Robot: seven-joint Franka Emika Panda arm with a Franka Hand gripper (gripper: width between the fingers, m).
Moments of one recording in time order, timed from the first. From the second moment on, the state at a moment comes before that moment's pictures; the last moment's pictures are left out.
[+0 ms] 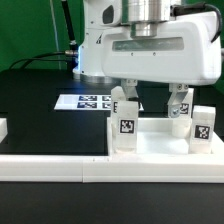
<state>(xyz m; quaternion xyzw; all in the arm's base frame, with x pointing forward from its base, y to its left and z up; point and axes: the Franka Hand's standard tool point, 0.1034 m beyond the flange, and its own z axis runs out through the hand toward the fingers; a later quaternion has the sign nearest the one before) 0.627 0.037 0.087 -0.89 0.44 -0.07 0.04</state>
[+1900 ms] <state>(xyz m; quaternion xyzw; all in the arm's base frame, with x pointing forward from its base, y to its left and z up) 0.620 -0.002 0.079 -0.94 0.32 -0.08 0.02</state>
